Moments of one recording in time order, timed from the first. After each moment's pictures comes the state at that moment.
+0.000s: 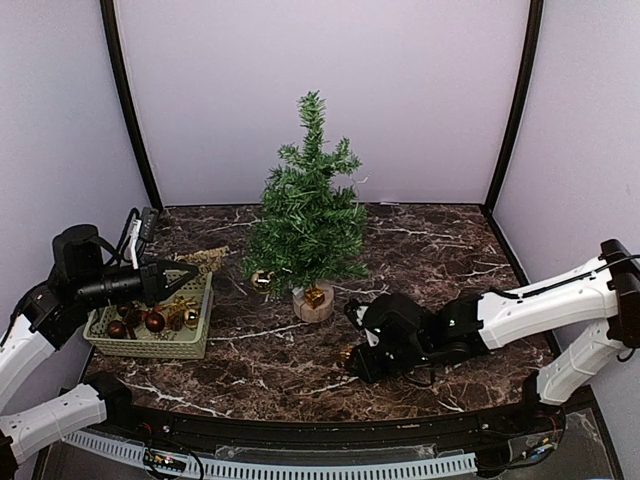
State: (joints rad) left arm -0.40 0.59 0.64 -0.36 0.53 -0.34; right arm 1.25 1.47 0.81 -0.24 0.09 0.67
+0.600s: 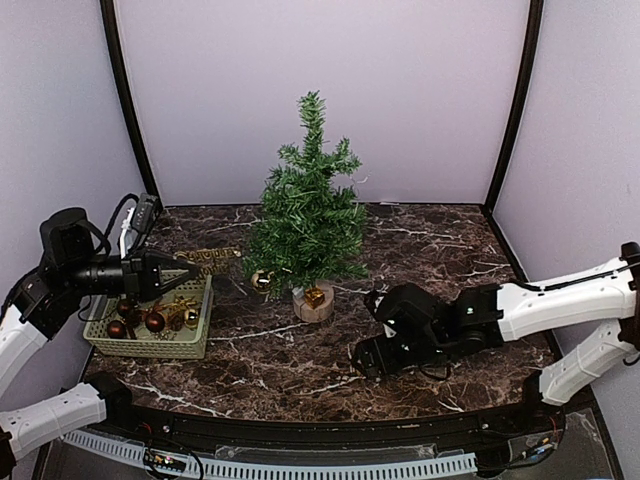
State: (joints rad) left arm -0.40 0.62 0.74 -0.35 0.87 -0.34; right arm 1.22 1.40 0.82 -0.43 0.15 0.73
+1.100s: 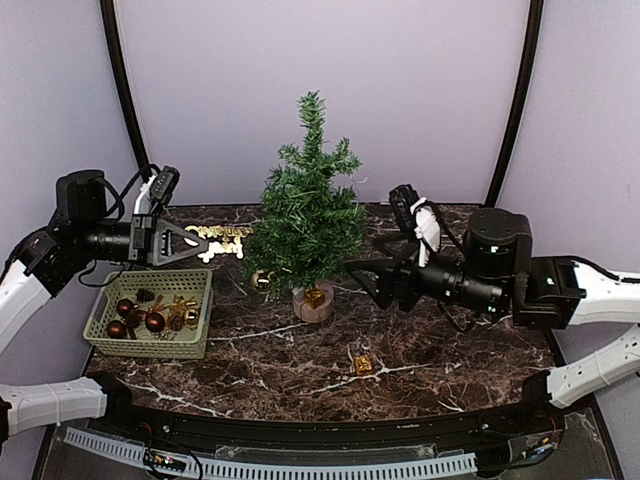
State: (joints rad) left arm -0.40 0.86 0.98 -0.44 1.01 -0.55; right arm 1.25 1.06 0.93 -0.08 0.30 0.17
